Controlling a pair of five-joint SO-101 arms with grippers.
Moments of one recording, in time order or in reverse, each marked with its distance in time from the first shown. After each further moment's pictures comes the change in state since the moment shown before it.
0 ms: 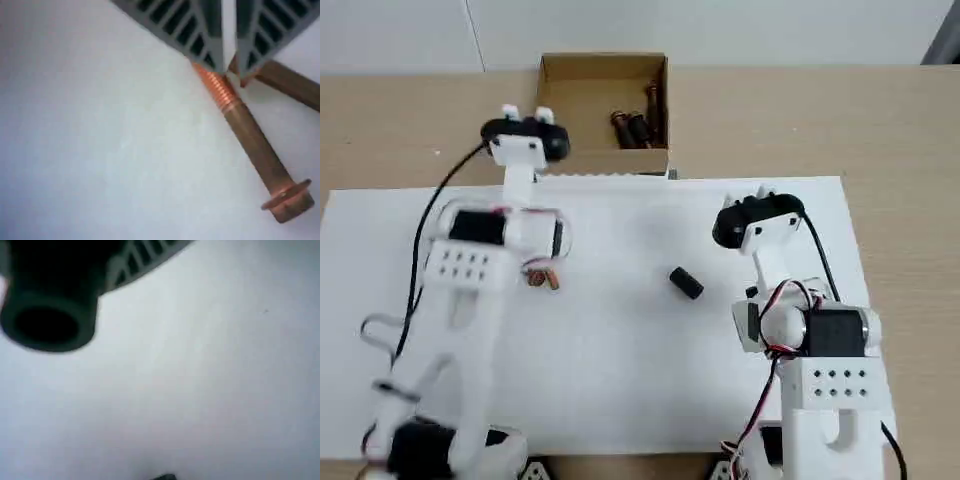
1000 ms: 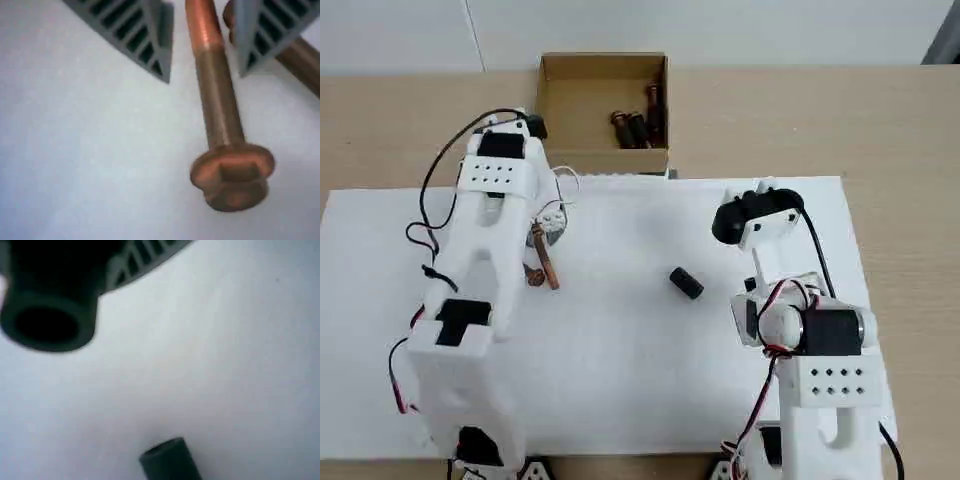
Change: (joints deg) left arm -3.5 39.8 -36.2 19.0 14.7; right arm -0.2 0.0 1.4 -4.4 0.0
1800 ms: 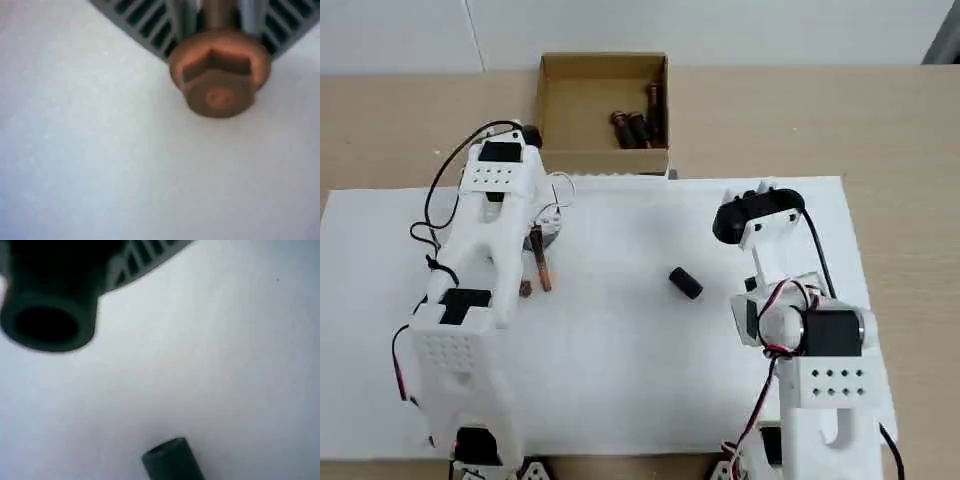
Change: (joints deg) left arm -2.5 6.8 -0.6 -6.3 0.3; right arm 0.0 -0.3 0.0 0.0 -0.2
